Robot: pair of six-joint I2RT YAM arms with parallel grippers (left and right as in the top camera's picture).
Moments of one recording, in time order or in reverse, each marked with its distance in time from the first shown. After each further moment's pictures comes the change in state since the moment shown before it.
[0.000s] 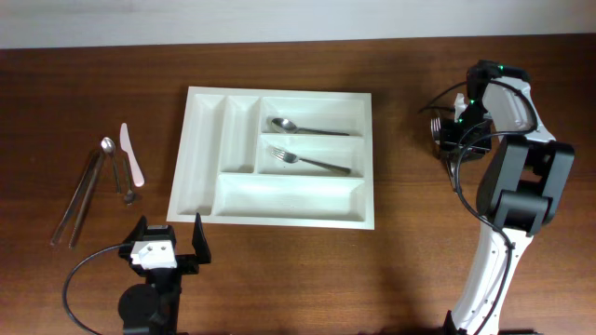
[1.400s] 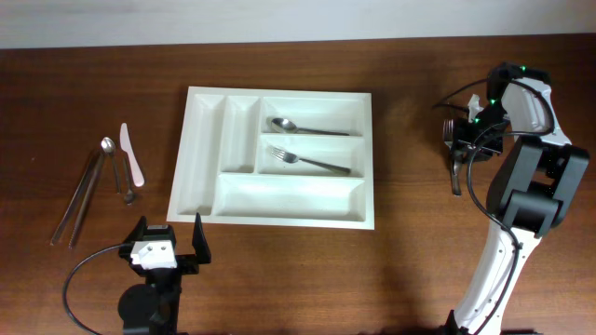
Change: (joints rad) left arm 0.000 0.000 0.000 0.000 0.000 0.000; right arm -0.078 0.018 0.048 -0.053 -0.104 -0.027
